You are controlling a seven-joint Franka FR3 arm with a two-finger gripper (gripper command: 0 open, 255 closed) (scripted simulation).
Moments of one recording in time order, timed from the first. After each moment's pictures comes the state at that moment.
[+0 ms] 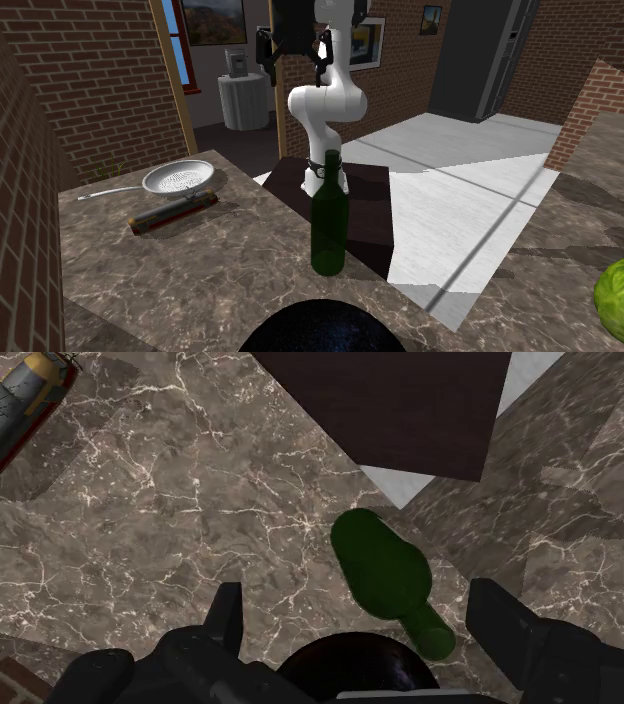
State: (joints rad) arm 0.01 -0.79 -0.05 -2.32 -0.04 1.47 -0.17
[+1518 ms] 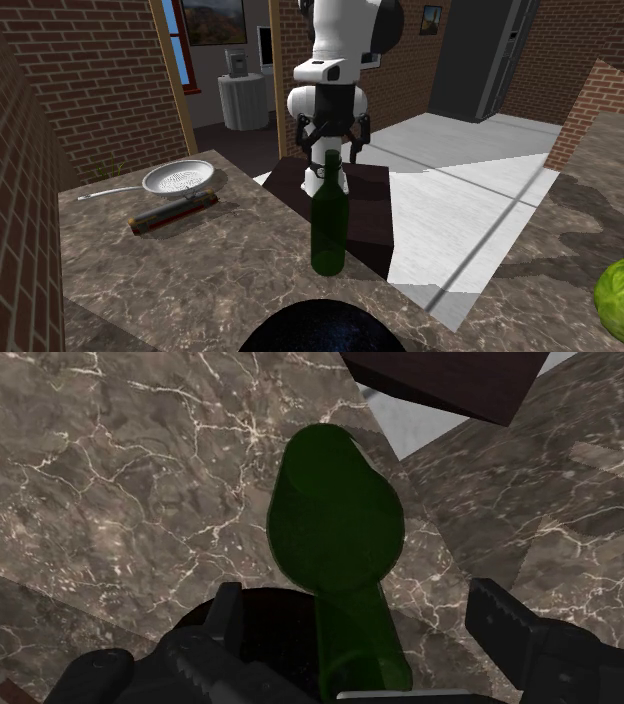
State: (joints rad) arm 0.13 -0.73 0.07 -2.69 0.03 2.07 -0.18
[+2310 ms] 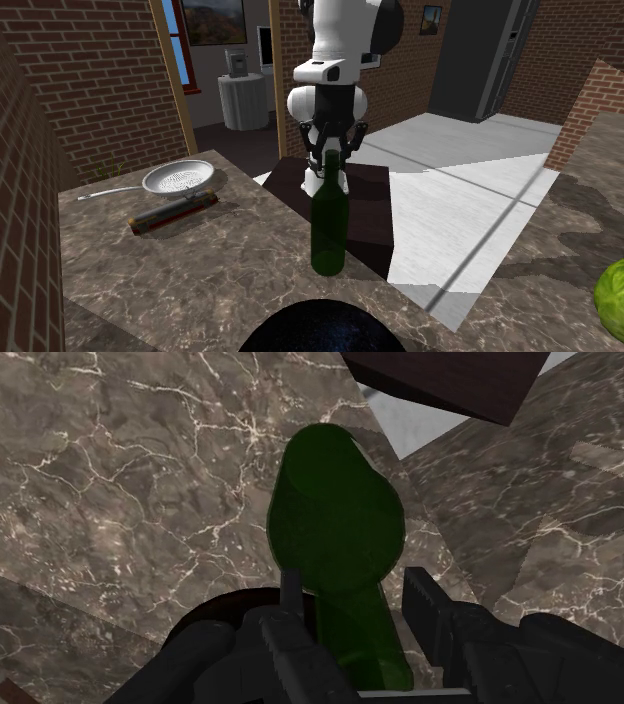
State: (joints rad) arm 0.13 -0.73 0.07 -2.69 0.03 2.07 -0.18
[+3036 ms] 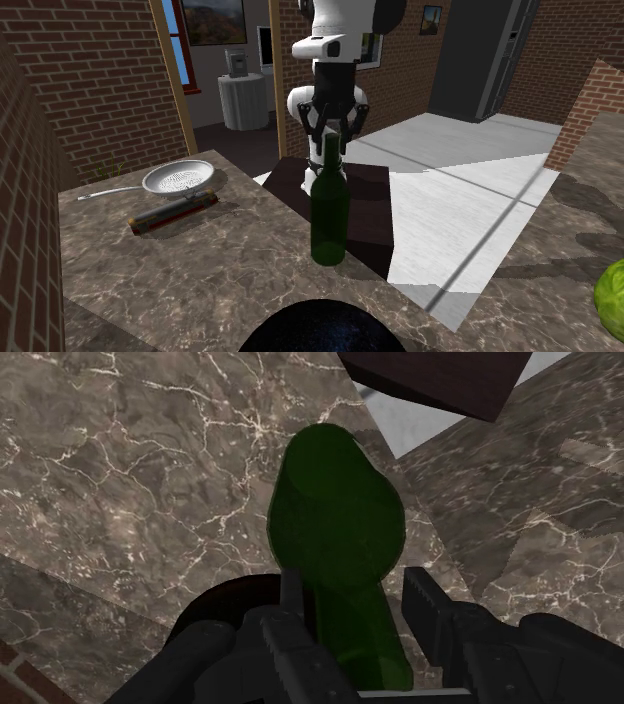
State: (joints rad) arm 0.13 -0.75 0.06 -2.61 0.03 1.97 -0.18
